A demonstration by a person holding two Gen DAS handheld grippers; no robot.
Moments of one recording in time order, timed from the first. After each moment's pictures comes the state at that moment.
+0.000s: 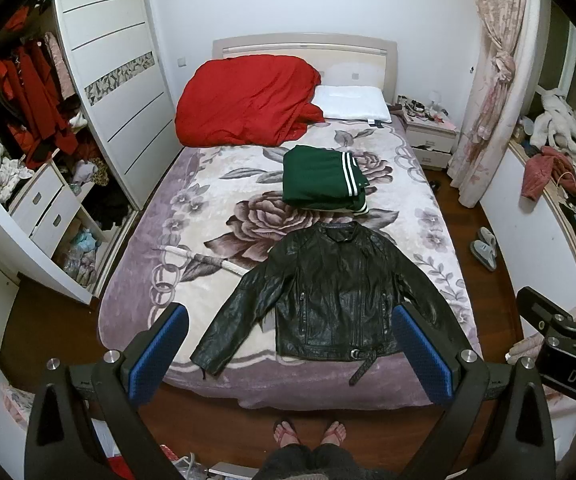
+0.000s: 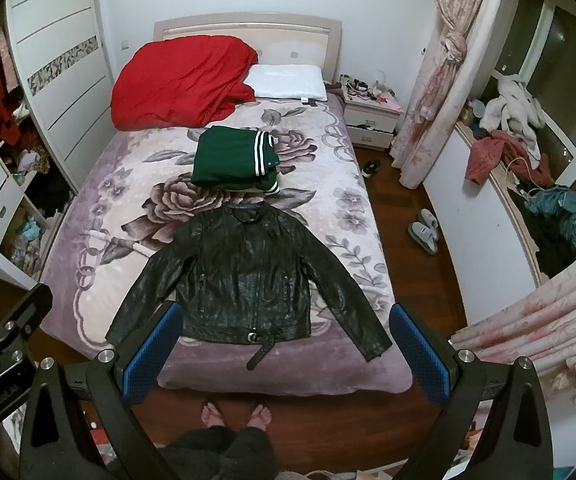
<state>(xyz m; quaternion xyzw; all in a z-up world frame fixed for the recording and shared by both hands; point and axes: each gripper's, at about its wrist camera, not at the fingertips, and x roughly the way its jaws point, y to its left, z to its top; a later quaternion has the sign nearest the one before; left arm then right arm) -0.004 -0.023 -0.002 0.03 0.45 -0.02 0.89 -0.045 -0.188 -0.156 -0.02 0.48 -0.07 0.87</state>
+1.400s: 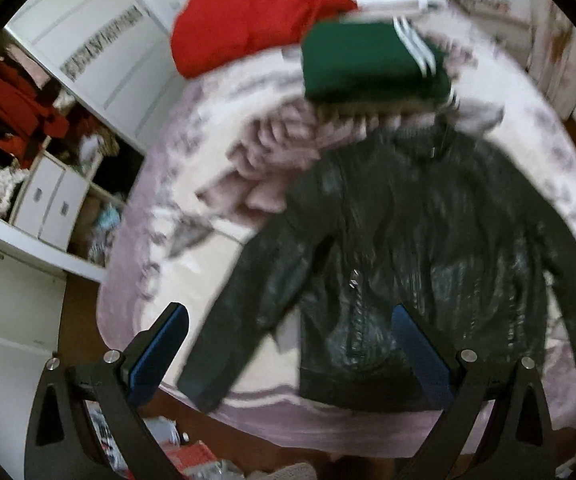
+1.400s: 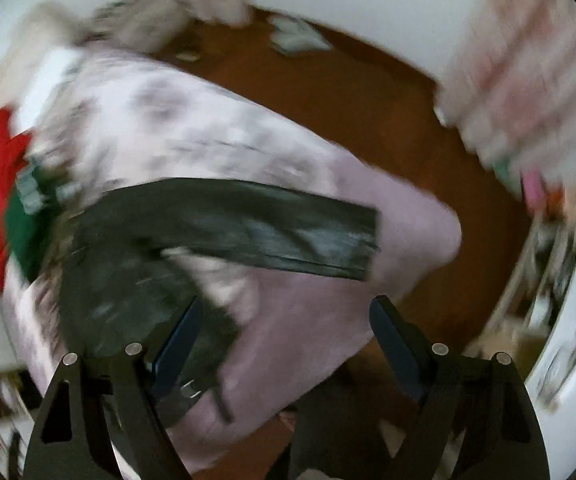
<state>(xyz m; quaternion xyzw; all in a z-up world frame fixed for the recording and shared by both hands) 0.220 -0.102 -0.348 0.15 0.55 0.11 0.81 -0.011 -0.556 -0.637 0.42 0.56 -0.33 0.63</state>
